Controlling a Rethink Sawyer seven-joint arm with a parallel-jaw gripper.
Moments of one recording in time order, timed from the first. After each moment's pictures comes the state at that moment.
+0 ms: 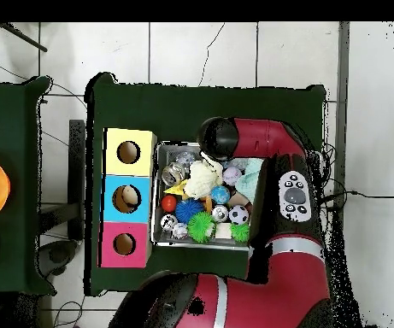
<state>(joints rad) -0.29 -0.32 0.04 1.09 -0.29 0.66 1.81</state>
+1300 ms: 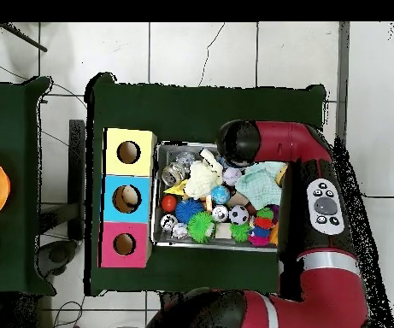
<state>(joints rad) -0.40 -0.40 0.15 1.15 -0.44 0.74 1.75</state>
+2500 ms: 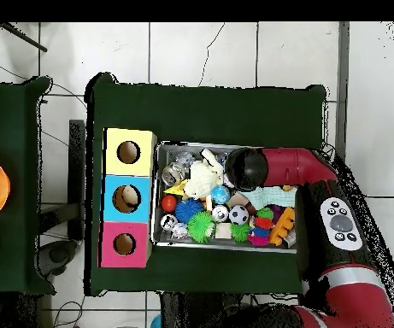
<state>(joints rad) -0.51 -0.46 0.24 1.36 -0.56 0.68 1.68</state>
